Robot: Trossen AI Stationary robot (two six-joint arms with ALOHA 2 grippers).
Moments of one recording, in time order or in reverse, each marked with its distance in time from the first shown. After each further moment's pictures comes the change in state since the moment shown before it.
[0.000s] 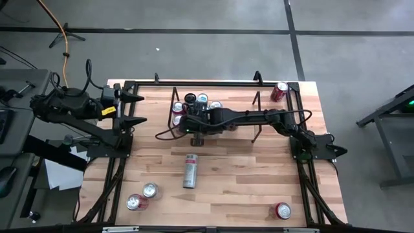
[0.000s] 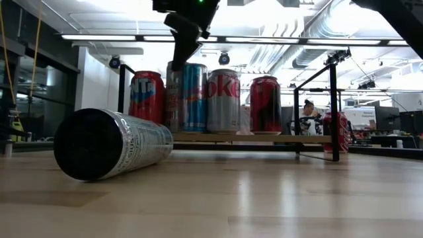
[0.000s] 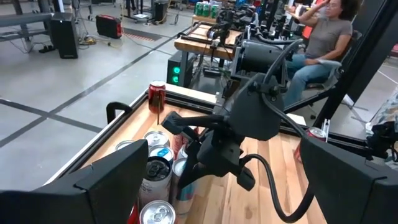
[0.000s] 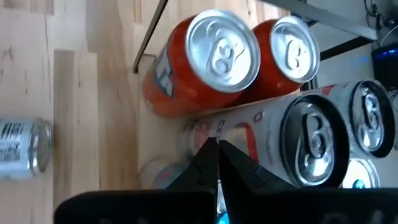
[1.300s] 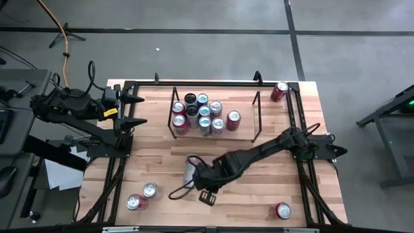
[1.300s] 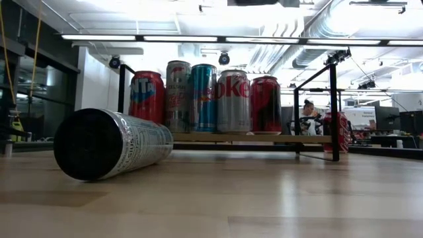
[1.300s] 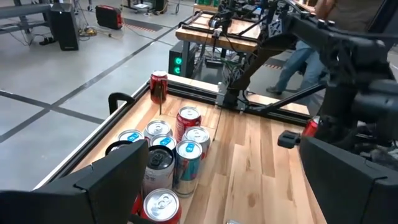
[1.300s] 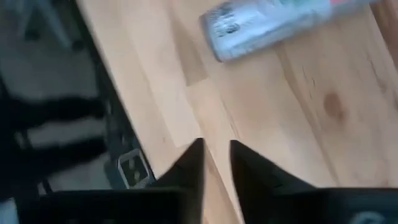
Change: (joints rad) left arm 0.000 0.001 0.000 -0.047 0.007 -0.010; right arm 0.363 -0.051 -0.068 -0.104 -0.479 0.956
